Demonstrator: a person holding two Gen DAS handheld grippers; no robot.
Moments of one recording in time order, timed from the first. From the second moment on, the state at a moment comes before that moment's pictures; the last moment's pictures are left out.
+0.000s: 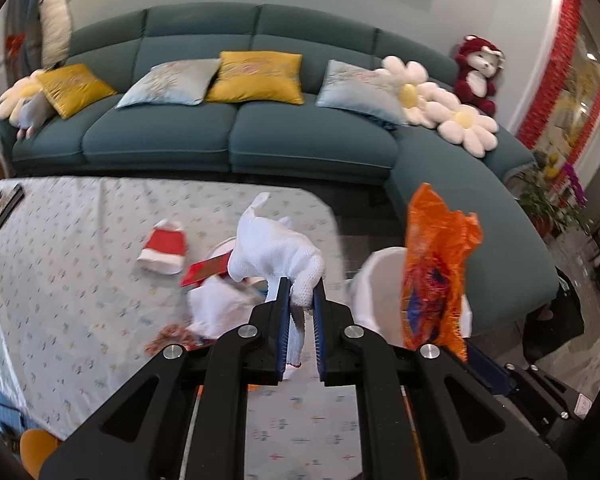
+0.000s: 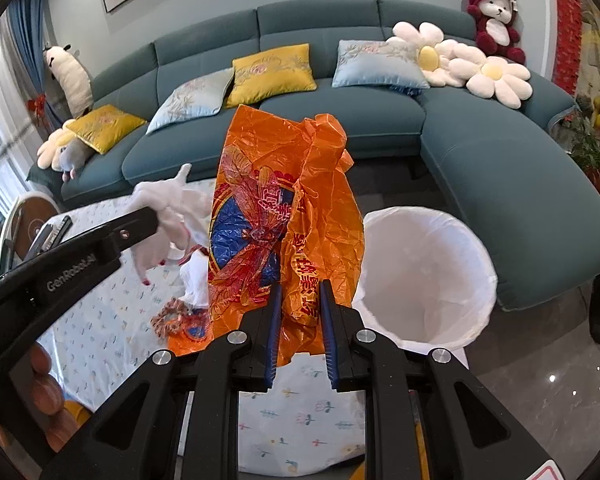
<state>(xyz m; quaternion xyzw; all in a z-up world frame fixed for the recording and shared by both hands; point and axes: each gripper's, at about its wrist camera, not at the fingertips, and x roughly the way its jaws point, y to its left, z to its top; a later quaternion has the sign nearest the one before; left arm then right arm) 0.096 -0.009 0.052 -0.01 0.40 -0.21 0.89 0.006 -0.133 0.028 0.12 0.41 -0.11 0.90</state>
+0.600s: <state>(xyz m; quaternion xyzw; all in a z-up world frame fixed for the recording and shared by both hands) 0.084 -0.135 0.035 0.04 0.42 -0.29 0.86 -0.018 -0.239 0.007 0.16 0.40 -0.18 0.88</state>
